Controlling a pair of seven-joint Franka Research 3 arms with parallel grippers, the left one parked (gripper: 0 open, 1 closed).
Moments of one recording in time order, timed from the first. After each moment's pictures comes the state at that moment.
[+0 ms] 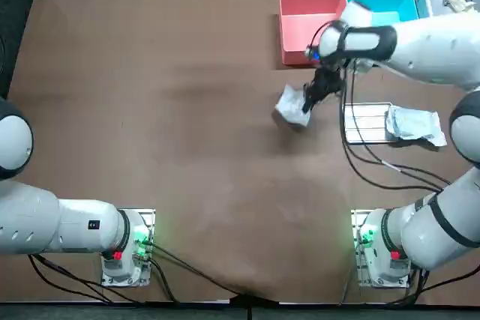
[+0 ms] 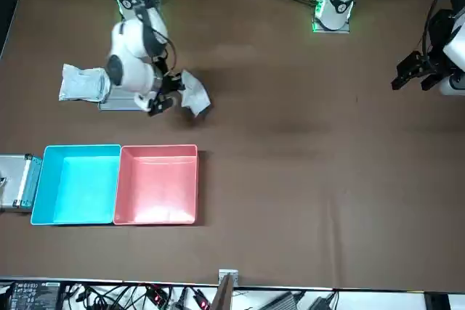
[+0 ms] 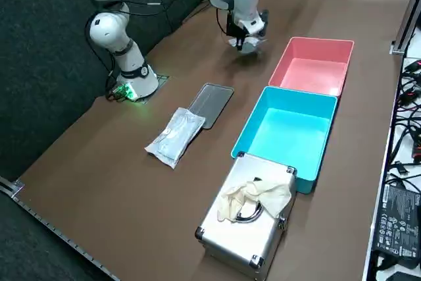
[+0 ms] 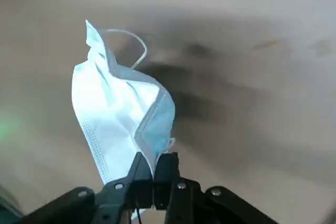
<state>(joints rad) 0.49 0.19 -0.06 -2.28 0.58 2.21 -0.23</state>
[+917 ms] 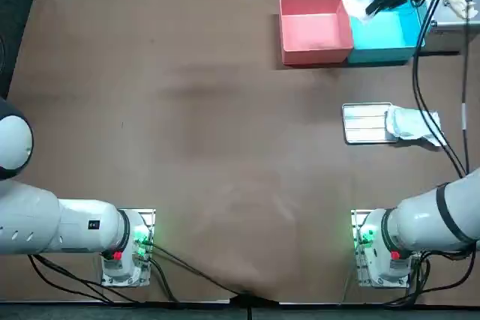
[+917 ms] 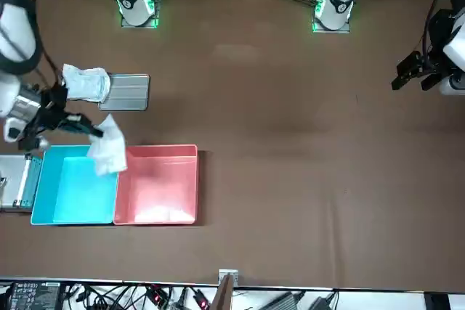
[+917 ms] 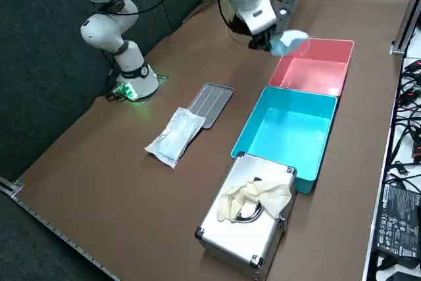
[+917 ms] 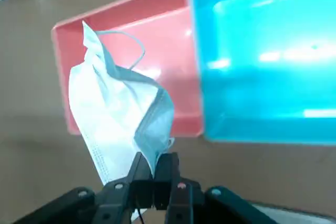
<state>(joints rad) -0.05 0.23 -0.08 -1.78 0.52 1.93 -0.23</state>
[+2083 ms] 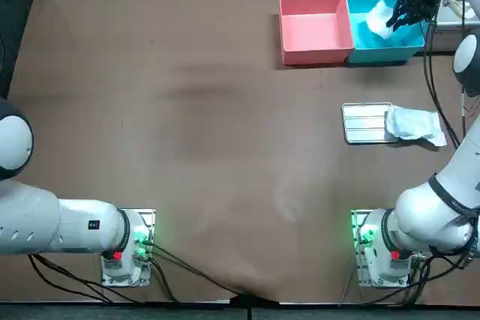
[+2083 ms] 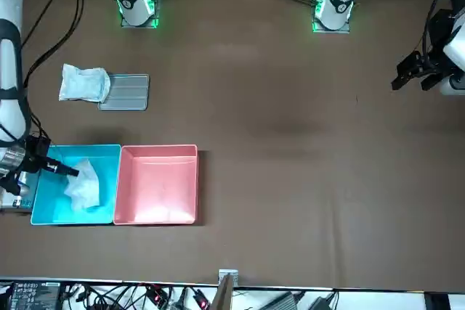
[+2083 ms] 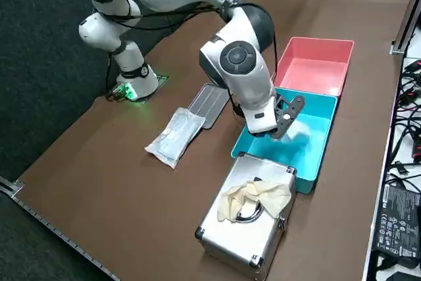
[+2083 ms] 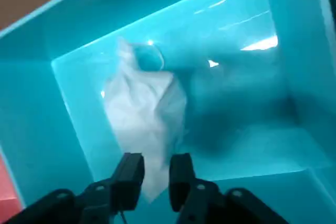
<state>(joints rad) -0.23 0.67 -0.09 -1.48 0.41 2.05 -0.23</state>
